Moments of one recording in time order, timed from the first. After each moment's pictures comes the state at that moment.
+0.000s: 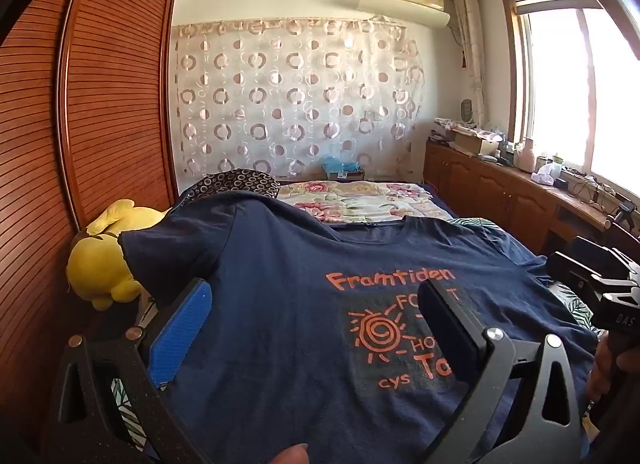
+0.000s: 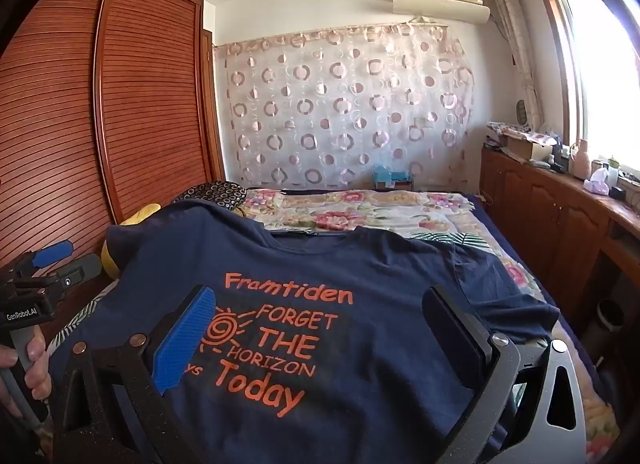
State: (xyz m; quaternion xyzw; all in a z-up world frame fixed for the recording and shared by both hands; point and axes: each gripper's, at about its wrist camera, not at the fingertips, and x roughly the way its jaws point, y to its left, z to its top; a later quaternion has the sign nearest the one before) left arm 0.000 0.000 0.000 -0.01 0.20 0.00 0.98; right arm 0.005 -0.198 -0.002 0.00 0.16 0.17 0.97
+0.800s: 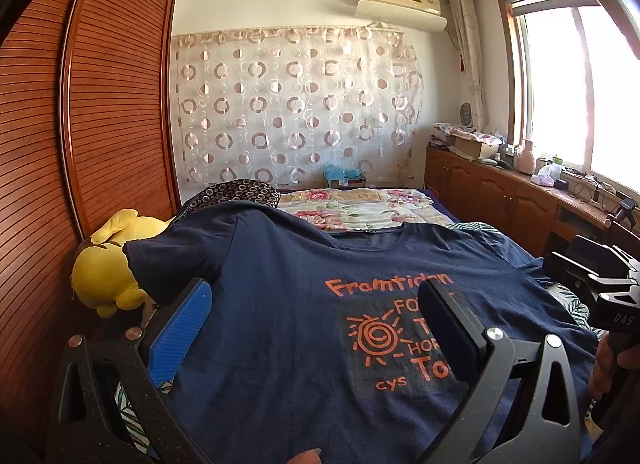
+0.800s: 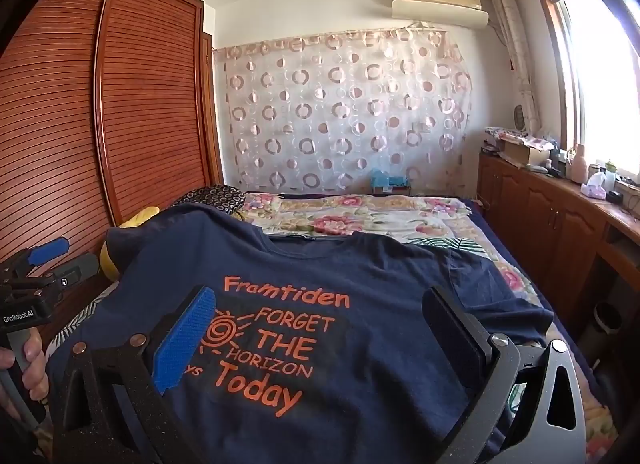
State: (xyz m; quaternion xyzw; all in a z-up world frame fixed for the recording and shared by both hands) left arm -0.012 -0.003 0.009 -0.01 0.19 0.00 0.98; right arm 0.000 -0.200 -0.003 -0.01 0.15 0.17 0.97
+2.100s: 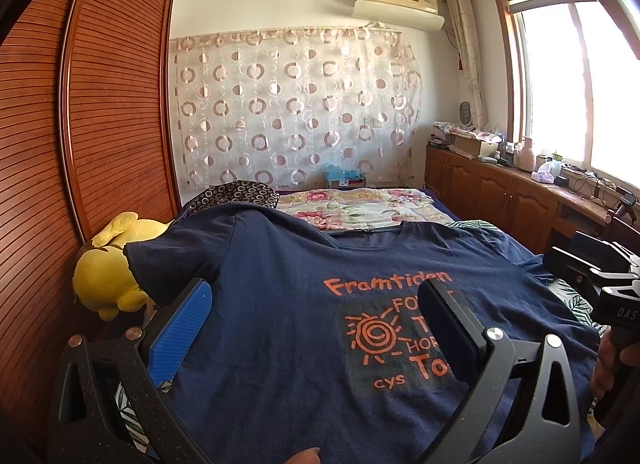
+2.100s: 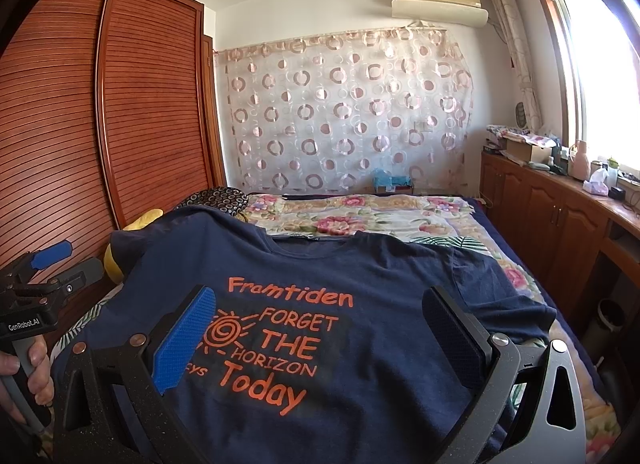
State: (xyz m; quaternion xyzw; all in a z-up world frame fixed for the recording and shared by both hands) left arm -0.018 -0.006 0.012 -0.01 0.19 0.01 0.98; right arm 0.000 -0.201 -0.004 0.00 0.15 0.17 0.97
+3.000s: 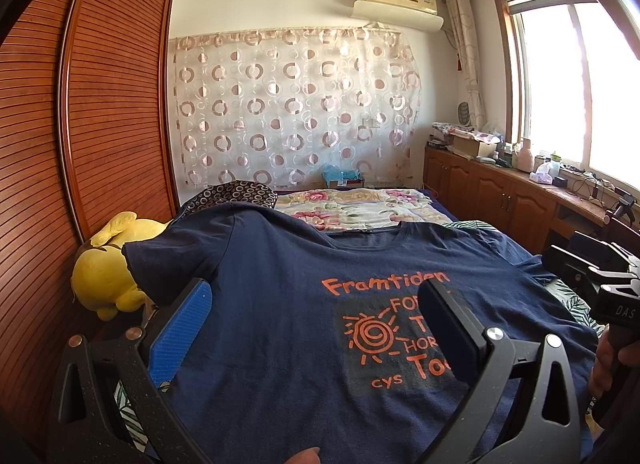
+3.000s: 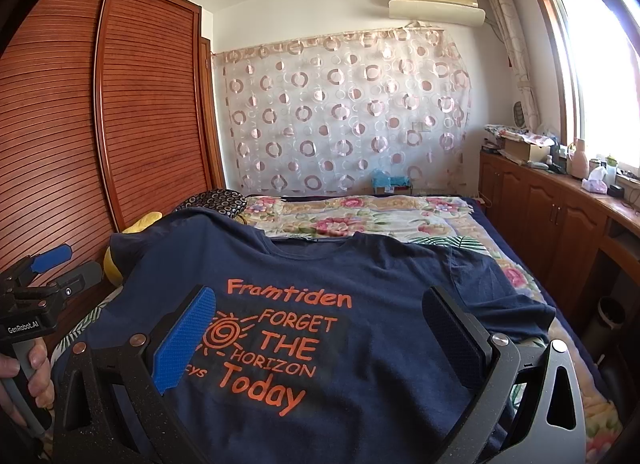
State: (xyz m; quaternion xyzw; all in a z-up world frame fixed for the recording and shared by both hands) left arm -0.019 -0.008 0.012 0.00 0.19 0.01 0.98; right arm -0.003 -0.200 -0.006 0.00 0.15 0.17 0.97
